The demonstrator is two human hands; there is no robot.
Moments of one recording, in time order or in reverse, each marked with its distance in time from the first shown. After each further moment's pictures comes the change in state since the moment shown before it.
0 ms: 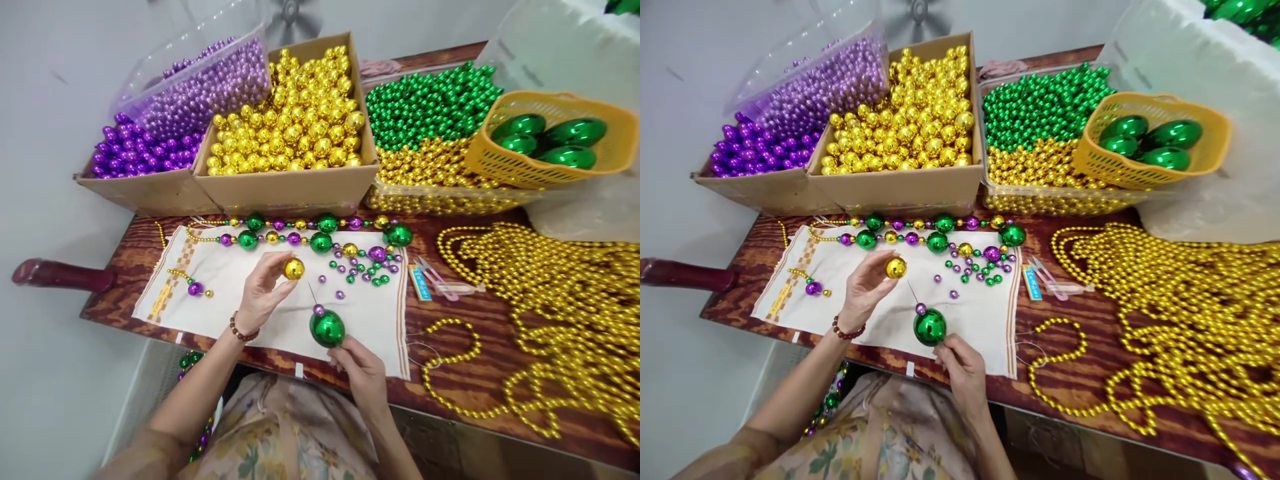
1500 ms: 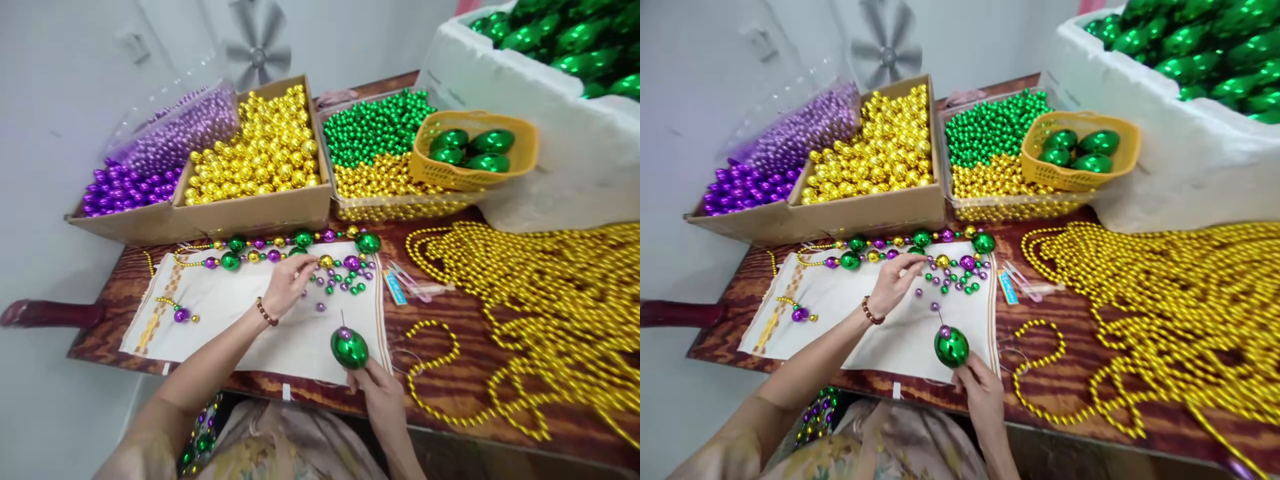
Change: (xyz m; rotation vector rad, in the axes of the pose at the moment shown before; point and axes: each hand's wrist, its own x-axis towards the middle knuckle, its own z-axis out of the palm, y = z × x) left_hand 0.058 -0.023 0.072 0.478 -0.227 0.099; right_hand -0.005 0.018 -0.051 0.011 0.210 0.083
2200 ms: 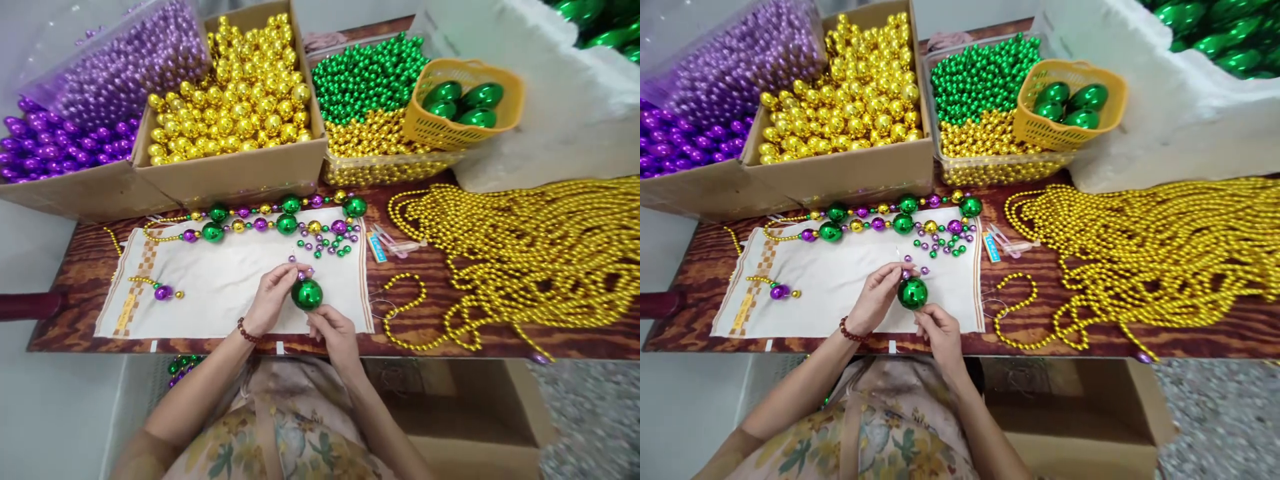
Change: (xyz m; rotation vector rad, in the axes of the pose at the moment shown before) left_hand -0.090 -0.009 0.007 -0.768 -0.044 -0.505; right_hand -0.007 -0.024 0.054 0.154 -0.094 0.104
